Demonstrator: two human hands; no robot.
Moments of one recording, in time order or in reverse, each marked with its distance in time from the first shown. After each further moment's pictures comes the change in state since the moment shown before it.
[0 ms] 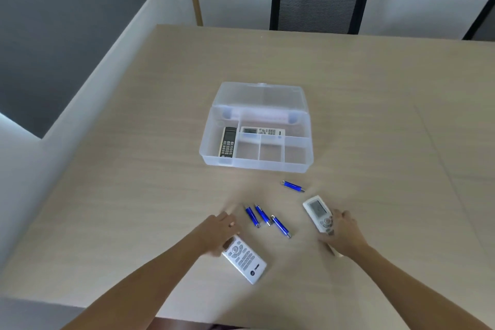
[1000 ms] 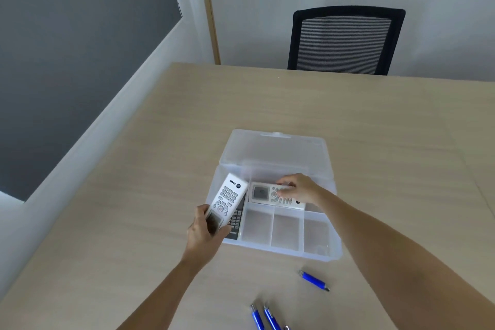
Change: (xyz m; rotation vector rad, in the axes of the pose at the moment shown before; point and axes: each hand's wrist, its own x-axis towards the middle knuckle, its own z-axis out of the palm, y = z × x) left_hand 0.084 -0.111 -0.089 -1.050 0.764 -0.744; right_hand 0.227 -0.221 -0.124 0.270 -0.249 -0.422
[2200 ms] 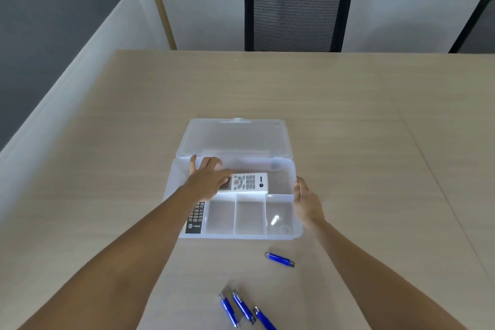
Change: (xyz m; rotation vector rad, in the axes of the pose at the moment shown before) left_hand 0.114 0.071 0.072 1.075 -0.399 0.527; right_hand -0.079 0.089 0.024 0.125 0.561 0.186
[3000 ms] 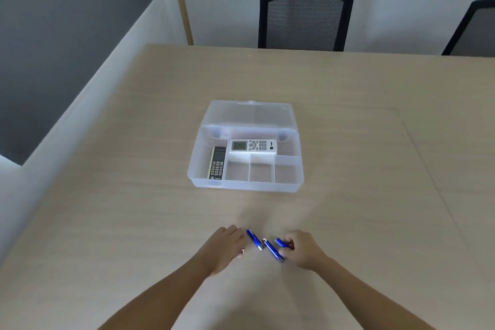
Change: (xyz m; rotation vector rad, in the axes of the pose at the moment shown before) left_hand -0.240 0.085 0.113 -0.011 0.141 0.428; right_hand -0.199 0.055 0.030 -0.279 -0.455 -0.101
